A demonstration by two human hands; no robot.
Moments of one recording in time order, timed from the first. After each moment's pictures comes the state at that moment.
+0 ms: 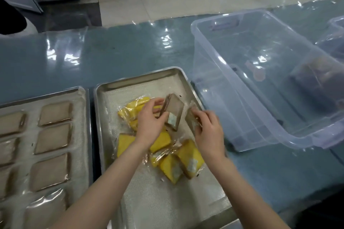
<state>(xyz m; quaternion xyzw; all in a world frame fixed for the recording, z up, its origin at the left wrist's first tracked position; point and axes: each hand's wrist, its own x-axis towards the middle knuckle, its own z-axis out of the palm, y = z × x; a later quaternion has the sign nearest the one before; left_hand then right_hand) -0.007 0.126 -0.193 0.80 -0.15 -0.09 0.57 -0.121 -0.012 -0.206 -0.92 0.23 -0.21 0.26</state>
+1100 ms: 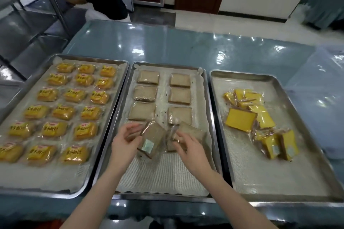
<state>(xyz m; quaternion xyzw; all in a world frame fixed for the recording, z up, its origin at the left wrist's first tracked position) -0.113 0.632 -0.214 0.73 0.10 -0.04 0.67 -0.146 0.415 -0.230 -0.93 0.01 0.03 0.37</state>
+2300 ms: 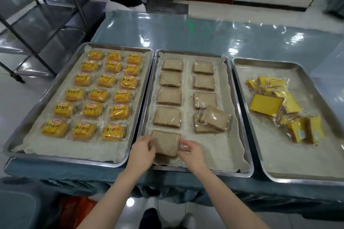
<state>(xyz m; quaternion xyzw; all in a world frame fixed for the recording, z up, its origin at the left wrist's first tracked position) -0.174 0.706 -0.249 0.92 0.01 -0.10 0.38 -0.194 0.525 -0.264 -0.84 0.17 0.14 0.49</state>
